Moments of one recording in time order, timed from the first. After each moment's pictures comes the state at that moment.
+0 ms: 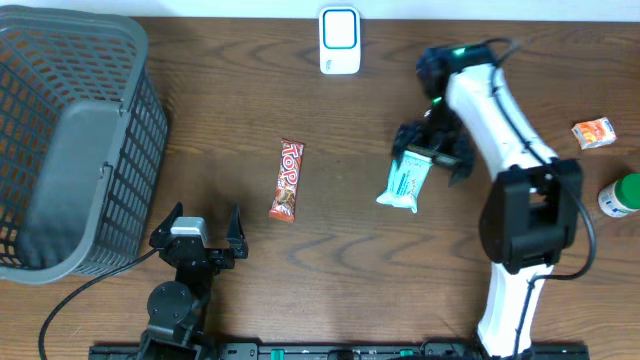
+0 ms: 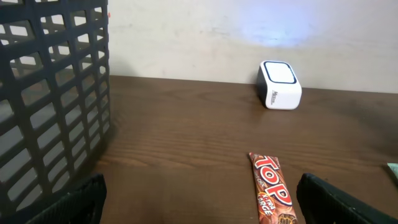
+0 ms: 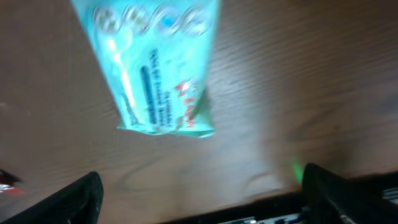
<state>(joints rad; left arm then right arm) -0.25 0.01 0.03 -0.12 -0.17 -0.11 0.25 2.14 1.82 -1.53 -0.11 0.59</state>
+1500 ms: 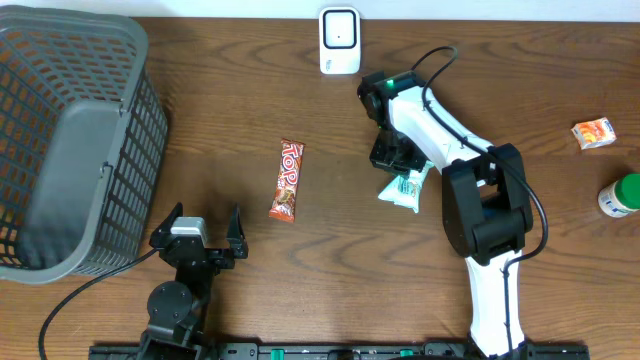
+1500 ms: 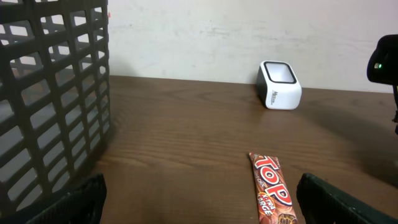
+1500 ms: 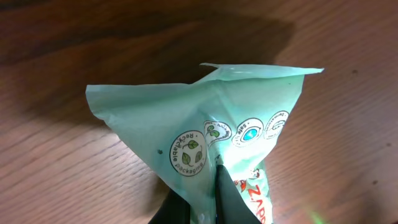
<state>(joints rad) -0.25 0.01 0.03 -0.12 -0.17 -0.11 0.40 2.27 1.79 -1.30 0.14 0.81</state>
